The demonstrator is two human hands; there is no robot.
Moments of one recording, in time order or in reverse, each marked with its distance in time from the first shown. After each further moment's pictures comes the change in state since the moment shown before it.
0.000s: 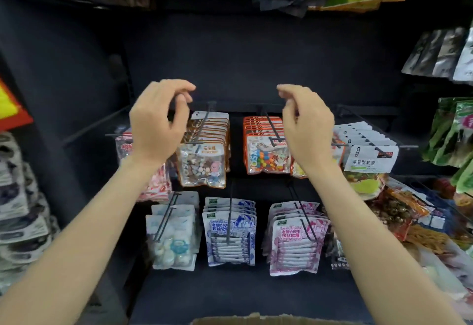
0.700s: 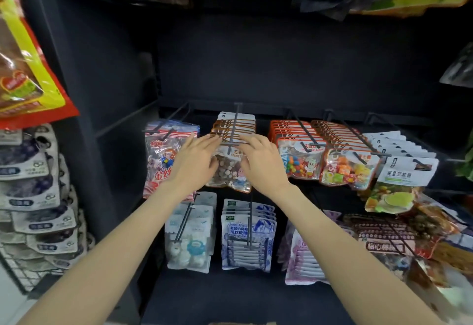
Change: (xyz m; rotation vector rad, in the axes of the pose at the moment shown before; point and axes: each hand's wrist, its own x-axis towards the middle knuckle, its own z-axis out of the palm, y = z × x) left_hand -0.086 -0.071 0.022 0.313 -0.706 -0.174; right_hand -0.065 -0.040 0.121 -0.135 -0.627 -0.087
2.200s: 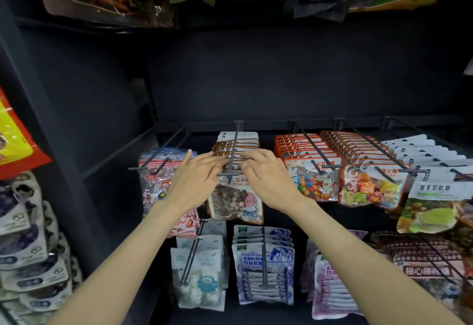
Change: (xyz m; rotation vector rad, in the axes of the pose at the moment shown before) left_hand 0.040 -0.008 -0.003 -0.083 -0.202 -0.070; right_hand 0.031 0.025 0.007 0.235 -0.135 0.083
